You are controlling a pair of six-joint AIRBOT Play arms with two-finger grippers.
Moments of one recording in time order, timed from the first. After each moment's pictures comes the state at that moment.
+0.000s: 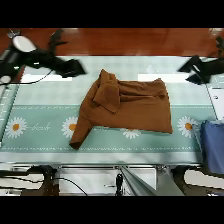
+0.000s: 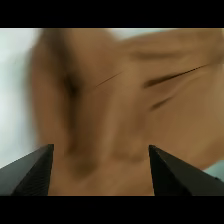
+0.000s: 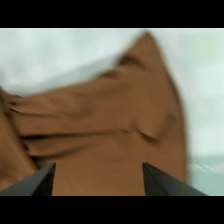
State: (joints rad) left arm -0.03 -1.55 1.48 0.98 -1.27 -1.36; right arm -0.35 -1.42 1.42 -1.02 1.34 1.57
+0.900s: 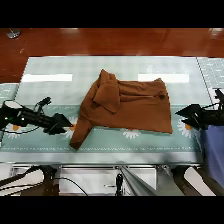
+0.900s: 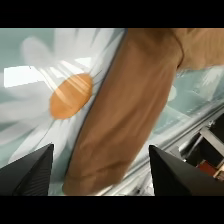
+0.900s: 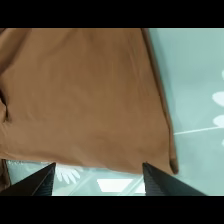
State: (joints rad) left arm 0.26 -1.32 0.63 0.82 -1.33 -1.11; right arm -0.60 -1.00 0.65 -0.86 1.33 1.29
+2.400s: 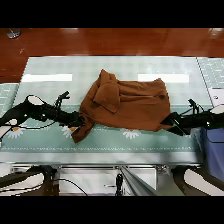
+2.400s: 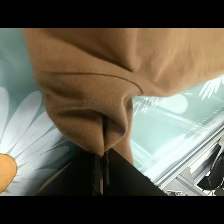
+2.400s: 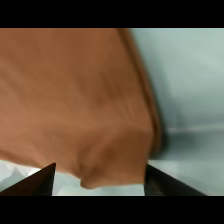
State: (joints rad) left arm -0.02 -1.36 0.67 0.72 -1.15 -1.11; right arm -0.35 -1.21 0.58 -0.95 1.15 1.43
